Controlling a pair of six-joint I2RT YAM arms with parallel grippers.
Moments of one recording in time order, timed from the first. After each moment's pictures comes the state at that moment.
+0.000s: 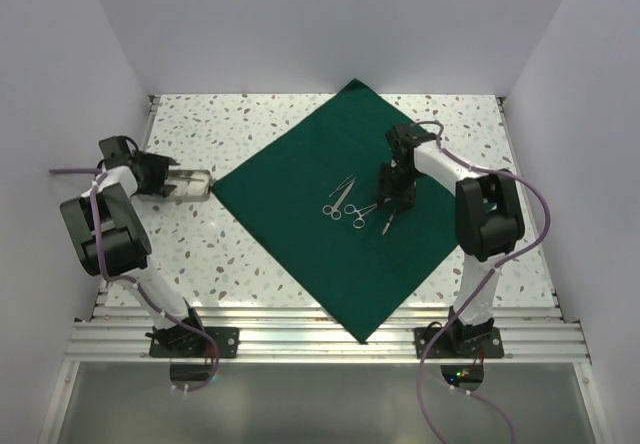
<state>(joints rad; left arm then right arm) 0.45 1.84 1.16 -0.25 0.28 -1.04 0.30 1.95 1.43 -0.88 -0.07 0.48</state>
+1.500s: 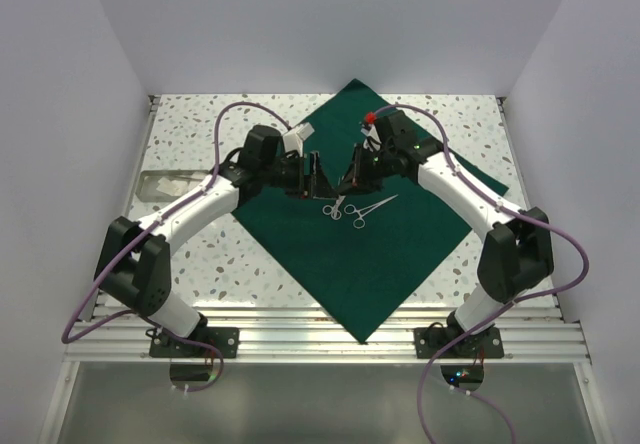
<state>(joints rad) -0.50 1.56 1.14 -0.21 0.64 -0.55 0.47 1.65 1.39 -0.65 -0.44 0.65</state>
